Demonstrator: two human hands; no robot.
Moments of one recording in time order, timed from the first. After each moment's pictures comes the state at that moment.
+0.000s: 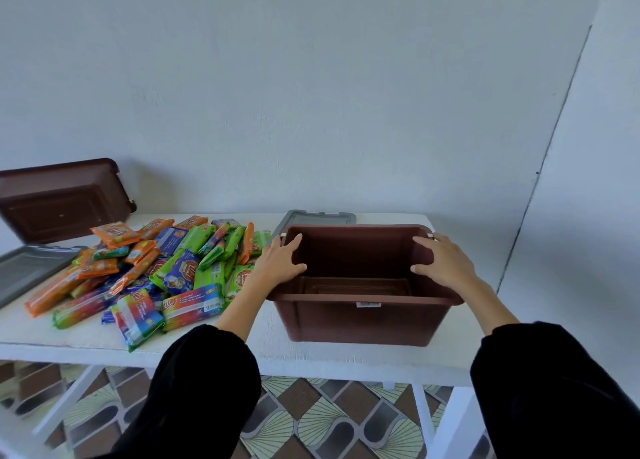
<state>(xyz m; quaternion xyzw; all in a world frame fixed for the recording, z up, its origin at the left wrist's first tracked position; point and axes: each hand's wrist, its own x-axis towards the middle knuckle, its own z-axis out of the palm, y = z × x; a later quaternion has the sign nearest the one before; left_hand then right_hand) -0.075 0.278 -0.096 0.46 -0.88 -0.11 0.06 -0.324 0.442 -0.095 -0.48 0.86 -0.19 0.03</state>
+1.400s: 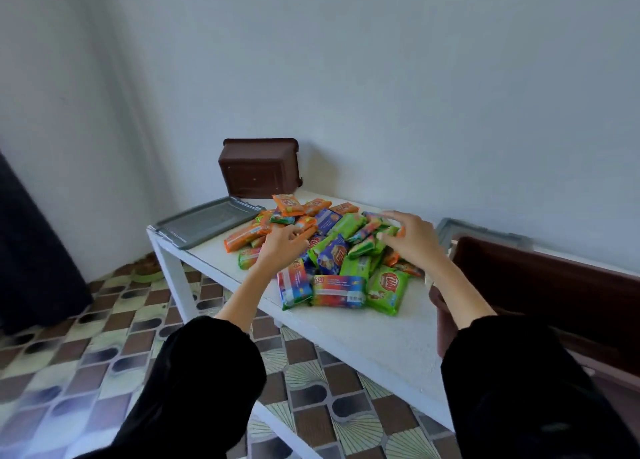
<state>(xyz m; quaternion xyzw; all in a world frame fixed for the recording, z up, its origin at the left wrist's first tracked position) 0.144 0.243 -0.076 0.66 -0.66 -0.20 0.30 -0.087 0.277 -0.045 -0.71 0.59 -0.35 0.15</state>
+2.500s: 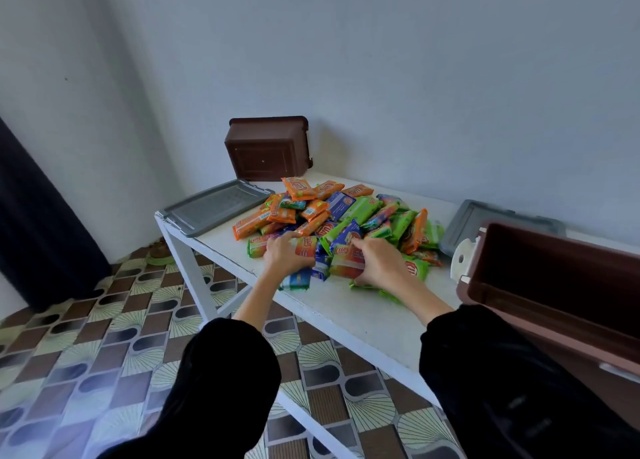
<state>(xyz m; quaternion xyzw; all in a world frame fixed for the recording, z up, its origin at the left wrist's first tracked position) 0.164 0.220 -0.122 0.73 -0.60 -0.21 0.25 -0.021 0.244 -0.110 -0.81 0.57 -0.14 0.07</state>
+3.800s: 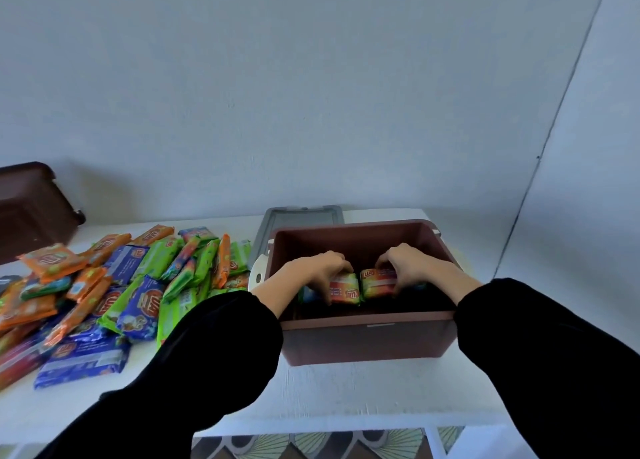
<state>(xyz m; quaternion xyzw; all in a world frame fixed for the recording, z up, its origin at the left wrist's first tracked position) -0.187 0.218 -0.111 0.14 -0.98 -0.03 -0.15 -0.331 0.339 -0.101 -0.62 0.78 0.05 0.10</state>
